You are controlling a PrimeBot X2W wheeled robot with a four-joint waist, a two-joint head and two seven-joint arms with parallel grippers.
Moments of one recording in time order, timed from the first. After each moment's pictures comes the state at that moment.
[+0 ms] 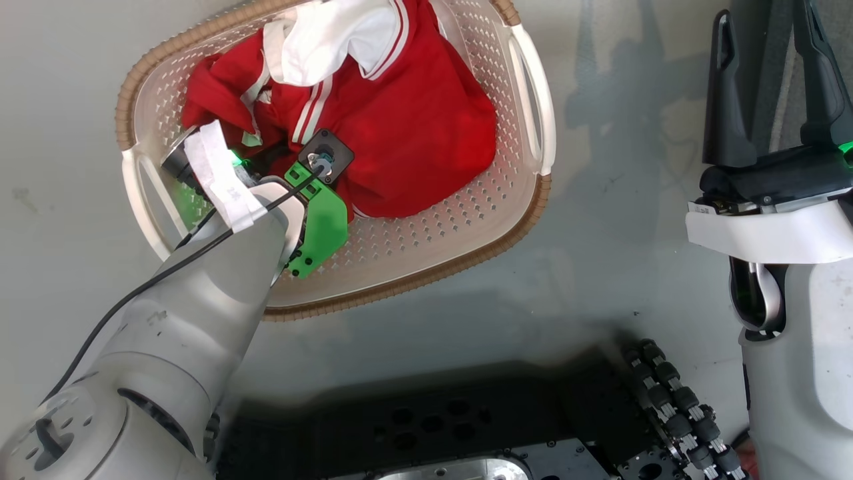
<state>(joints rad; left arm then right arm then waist) -1.11 0.06 -1.08 1.29 -0.36 -0.09 -0.05 -0.47 -0.05 -0.04 -0.13 0.08 0.13 -0.26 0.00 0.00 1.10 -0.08</state>
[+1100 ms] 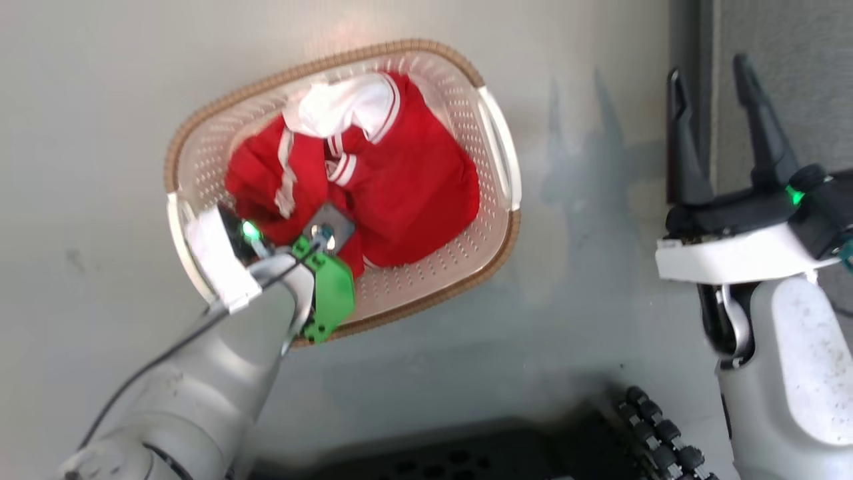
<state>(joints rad) -0.96 0.05 -1.09 1.29 -0.43 -0.07 -0.21 -0.42 -0.05 0.00 -0.03 0.14 0.13 -0.26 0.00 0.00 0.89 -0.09</state>
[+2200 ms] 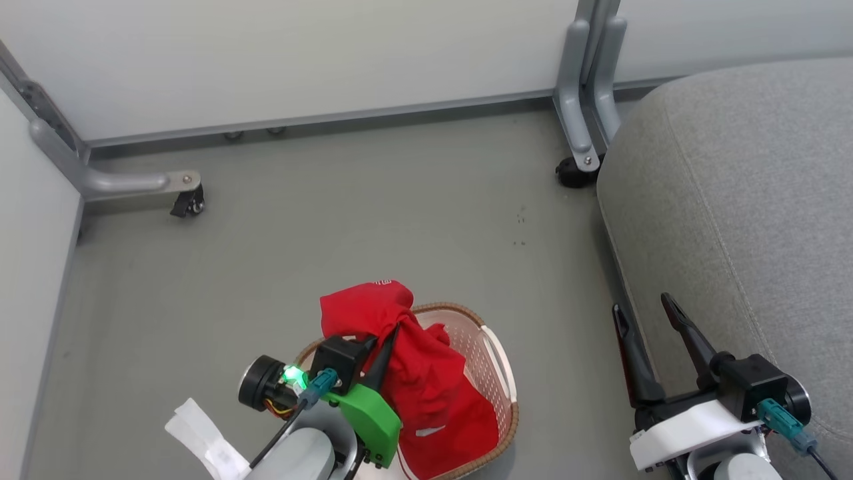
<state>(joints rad) -0.40 0.13 -0.77 0.64 -0.44 0.04 -0.26 -0.01 -0.05 0.06 0.08 0.15 0.13 -0.26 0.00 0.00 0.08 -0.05</state>
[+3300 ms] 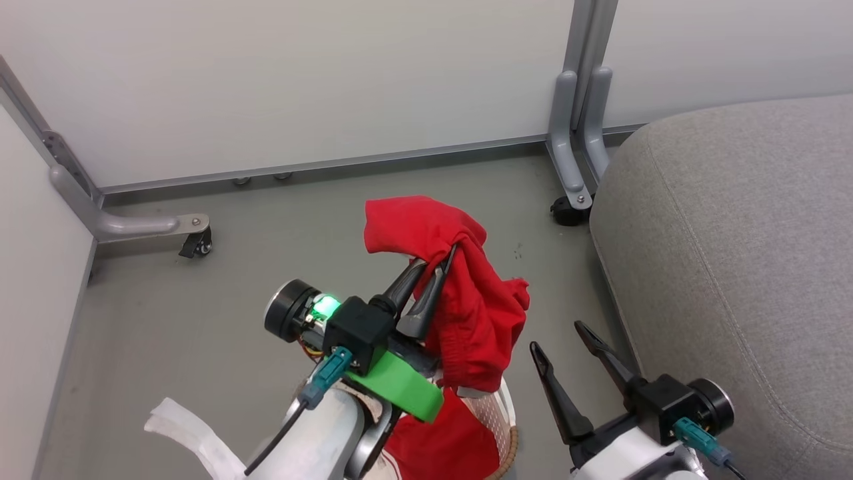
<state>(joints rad) -0.37 0.11 -0.66 0.20 -0.29 0.00 -0.26 -0.01 -0.05 0.26 0.12 0.11 0.13 -0.26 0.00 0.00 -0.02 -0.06</state>
